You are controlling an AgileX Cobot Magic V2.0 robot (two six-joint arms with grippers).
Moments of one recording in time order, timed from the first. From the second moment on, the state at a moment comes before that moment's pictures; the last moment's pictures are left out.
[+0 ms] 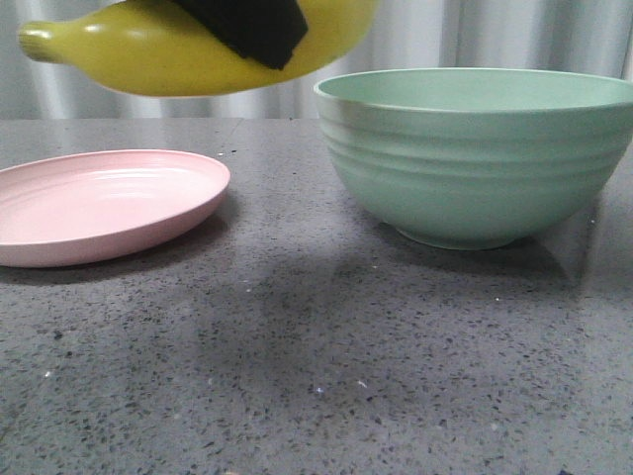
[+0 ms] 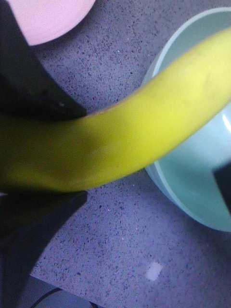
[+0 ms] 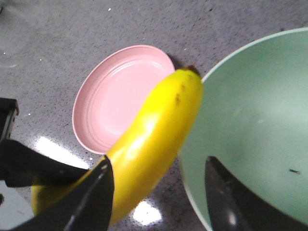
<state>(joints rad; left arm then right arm) -0.89 1.27 -1.11 -0.19 0.72 0.17 0.44 1.14 -1.03 0.56 0.59 -0.10</state>
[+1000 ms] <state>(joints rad) -0.88 1.27 -1.11 -0.19 0.76 0.15 0.50 1.34 -1.10 0.61 0.51 -0.10</state>
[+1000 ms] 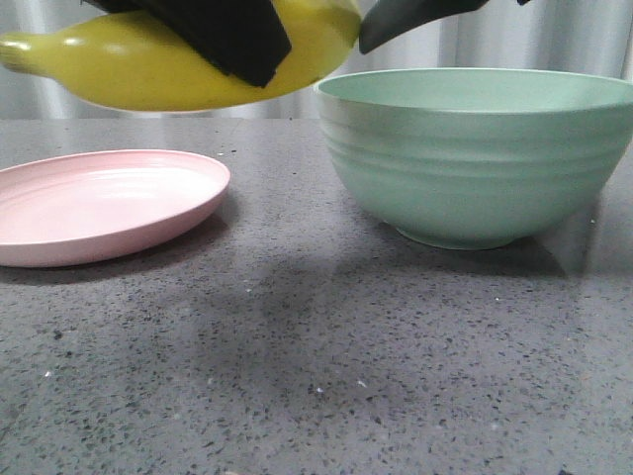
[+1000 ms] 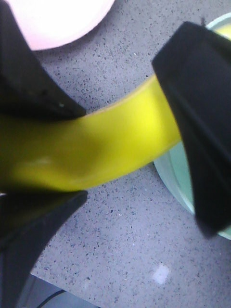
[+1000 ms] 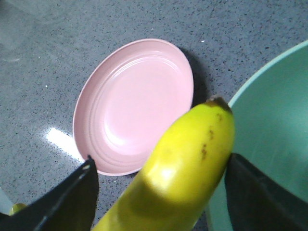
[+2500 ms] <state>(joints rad) -0.89 1.09 -1.11 -0.12 0.67 0.20 0.35 1.36 -1.33 0.14 0.53 -0.11</state>
